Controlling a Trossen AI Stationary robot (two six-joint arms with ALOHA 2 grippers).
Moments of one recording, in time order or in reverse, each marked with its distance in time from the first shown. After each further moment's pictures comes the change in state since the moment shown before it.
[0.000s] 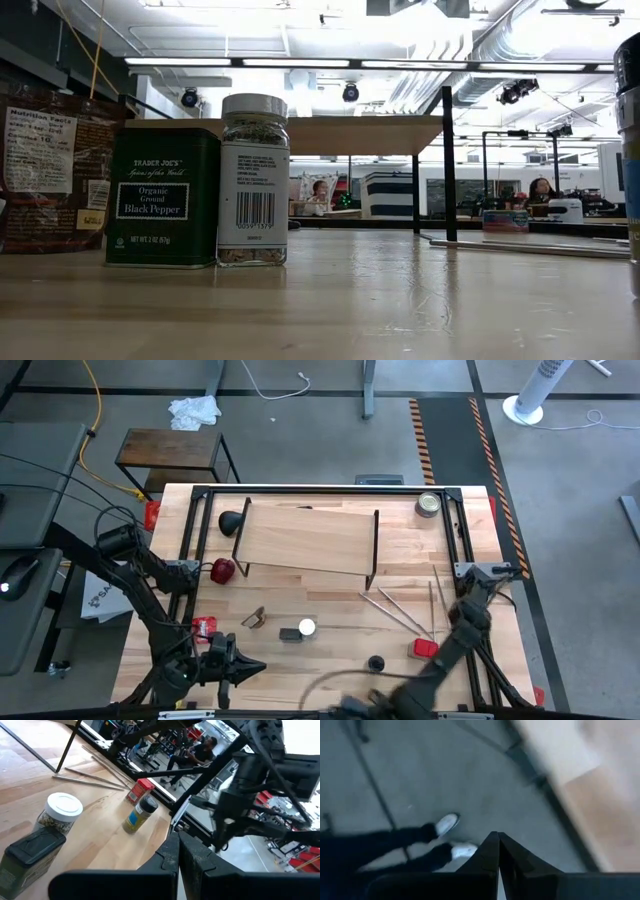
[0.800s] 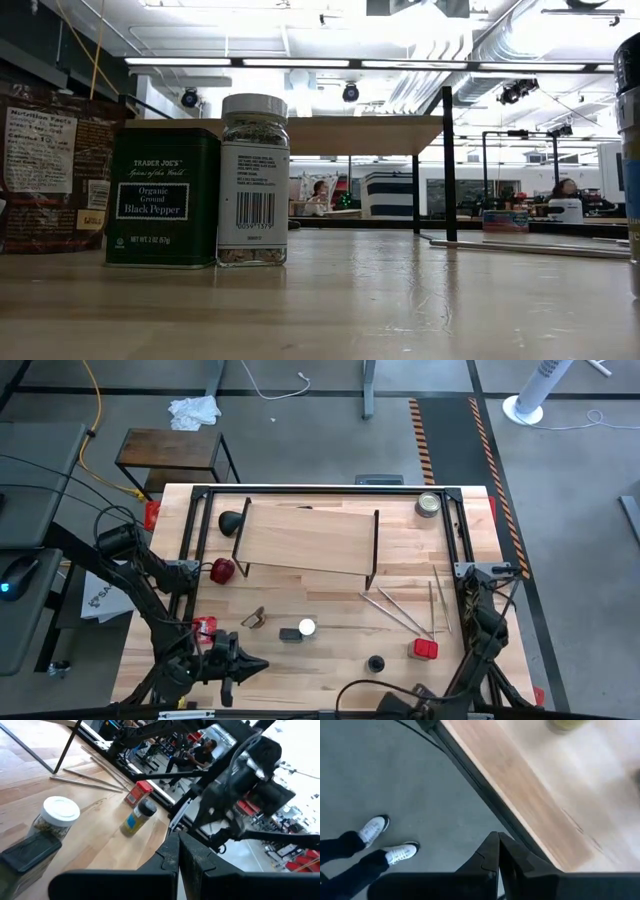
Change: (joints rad) left arm 0.027 -0.006 0.000 0.026 0.021 0.010; right arm 0.150 -0.031 -0.062 -0.380 0.067 0.258
